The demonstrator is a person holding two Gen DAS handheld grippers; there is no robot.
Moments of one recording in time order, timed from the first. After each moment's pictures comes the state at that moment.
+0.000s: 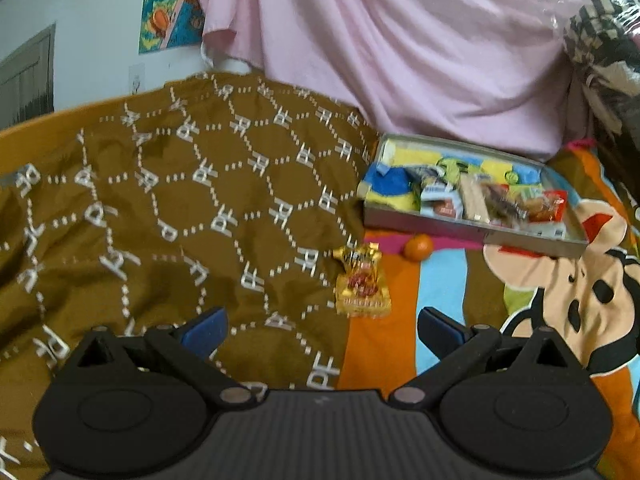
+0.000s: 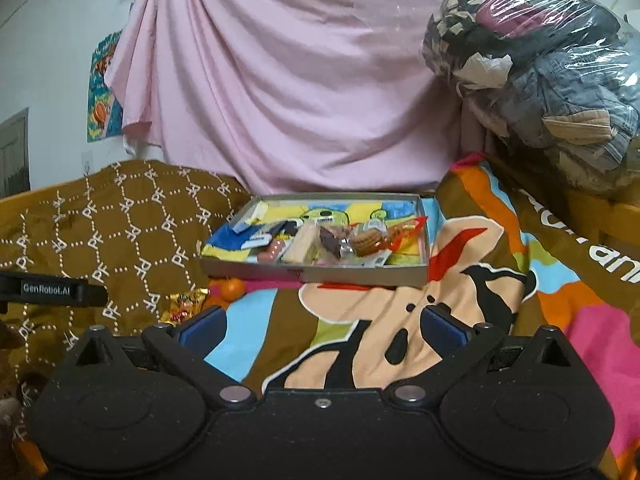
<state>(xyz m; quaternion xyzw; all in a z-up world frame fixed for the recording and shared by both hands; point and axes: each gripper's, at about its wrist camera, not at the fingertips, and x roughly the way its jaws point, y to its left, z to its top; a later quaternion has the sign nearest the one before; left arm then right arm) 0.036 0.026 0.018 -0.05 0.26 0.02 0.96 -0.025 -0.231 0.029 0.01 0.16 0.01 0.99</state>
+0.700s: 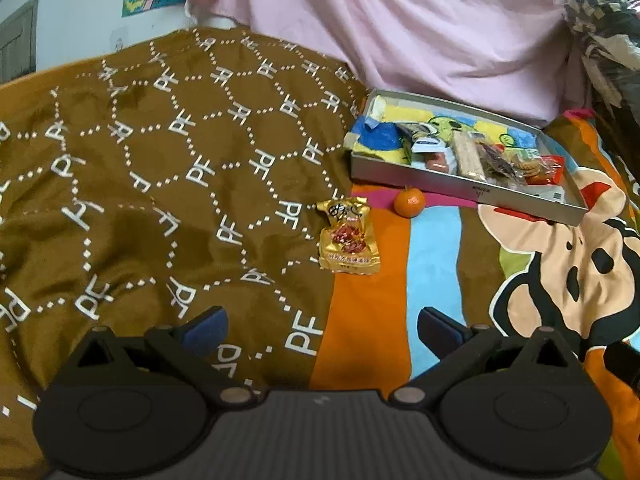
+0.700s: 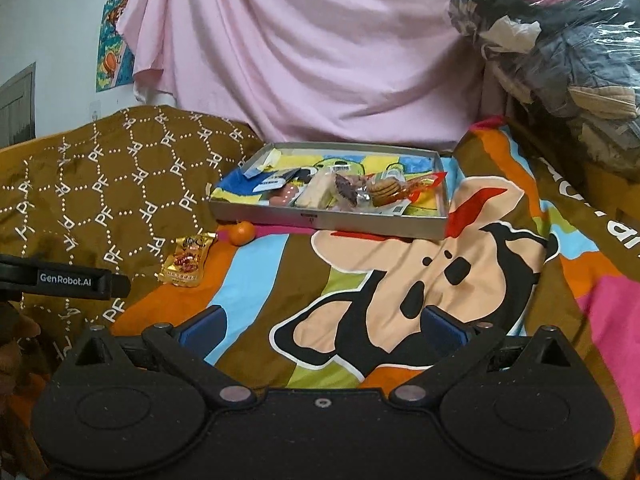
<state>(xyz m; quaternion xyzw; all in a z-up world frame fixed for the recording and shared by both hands) 0.050 0.020 -0.006 -0.06 0.31 0.00 0.95 -0.014 -0.218 0.002 -0.01 0.22 0.02 0.97</state>
